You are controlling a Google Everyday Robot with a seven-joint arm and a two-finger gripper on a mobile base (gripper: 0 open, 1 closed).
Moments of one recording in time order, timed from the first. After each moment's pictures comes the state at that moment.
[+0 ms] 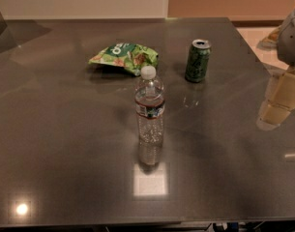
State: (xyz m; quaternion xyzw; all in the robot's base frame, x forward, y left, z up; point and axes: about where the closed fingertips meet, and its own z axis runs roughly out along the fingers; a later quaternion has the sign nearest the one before) arm 0.438 -0.217 0.976 -0.60 0.78 -0.03 0.16
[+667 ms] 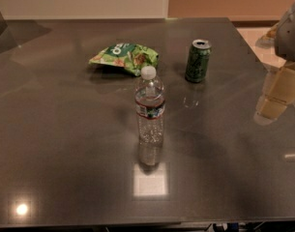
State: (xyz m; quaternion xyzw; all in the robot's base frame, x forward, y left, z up) arm 0.447 -0.217 0.977 -0.60 0.79 -0.03 0.16
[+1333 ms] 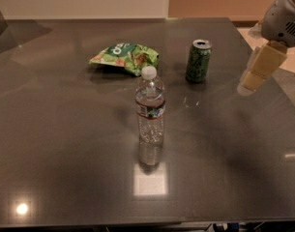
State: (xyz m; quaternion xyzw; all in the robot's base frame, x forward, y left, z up) arm 0.523 -0.224 0.968 -0.56 0.81 0.02 0.19
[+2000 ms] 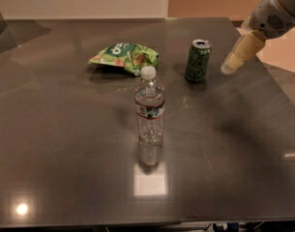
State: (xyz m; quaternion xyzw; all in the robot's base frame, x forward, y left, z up) arm 0.611 -0.229 0.952 -0.50 0.82 0.05 0.26
